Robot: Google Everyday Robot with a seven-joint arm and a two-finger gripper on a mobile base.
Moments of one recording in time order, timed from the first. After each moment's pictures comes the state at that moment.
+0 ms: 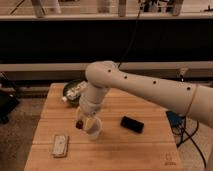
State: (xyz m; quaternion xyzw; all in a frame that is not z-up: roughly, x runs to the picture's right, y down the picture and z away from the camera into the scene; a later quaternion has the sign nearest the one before) arm -0.095 0.154 0.622 -0.40 -0.32 -0.20 0.84
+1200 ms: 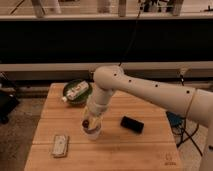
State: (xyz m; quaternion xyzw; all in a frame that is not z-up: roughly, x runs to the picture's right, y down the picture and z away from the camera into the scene) arm -0.070 0.162 0.664 -0.40 -0.31 -0.18 0.84
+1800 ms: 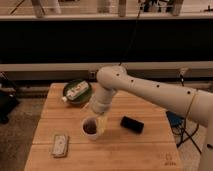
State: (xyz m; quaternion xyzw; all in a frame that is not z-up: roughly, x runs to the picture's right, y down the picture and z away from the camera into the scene) arm -0.057 0.160 0.674 -0.40 -0.30 -0.17 0.85
